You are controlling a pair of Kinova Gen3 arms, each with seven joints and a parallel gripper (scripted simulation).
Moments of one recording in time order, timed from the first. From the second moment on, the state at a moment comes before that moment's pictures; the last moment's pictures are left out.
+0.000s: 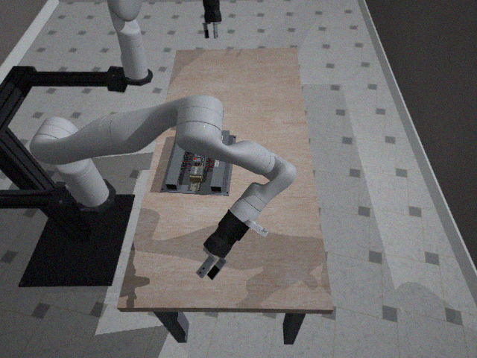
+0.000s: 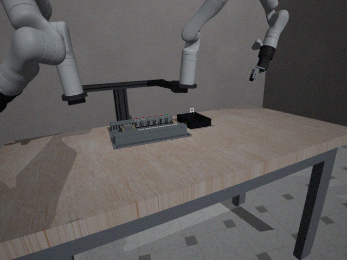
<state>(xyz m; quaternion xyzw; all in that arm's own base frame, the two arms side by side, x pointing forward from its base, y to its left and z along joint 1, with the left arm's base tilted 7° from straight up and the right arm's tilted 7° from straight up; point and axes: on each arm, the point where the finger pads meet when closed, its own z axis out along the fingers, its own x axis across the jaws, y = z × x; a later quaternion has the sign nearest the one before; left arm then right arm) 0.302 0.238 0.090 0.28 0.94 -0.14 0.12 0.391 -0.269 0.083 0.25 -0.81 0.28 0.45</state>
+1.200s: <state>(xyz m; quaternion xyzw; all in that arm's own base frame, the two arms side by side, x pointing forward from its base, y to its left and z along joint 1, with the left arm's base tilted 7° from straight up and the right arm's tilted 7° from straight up) 0.147 0.384 0.153 0.13 0.99 -0.03 0.06 0.387 -0.243 0.093 0.14 -0.87 0.29 0.37</state>
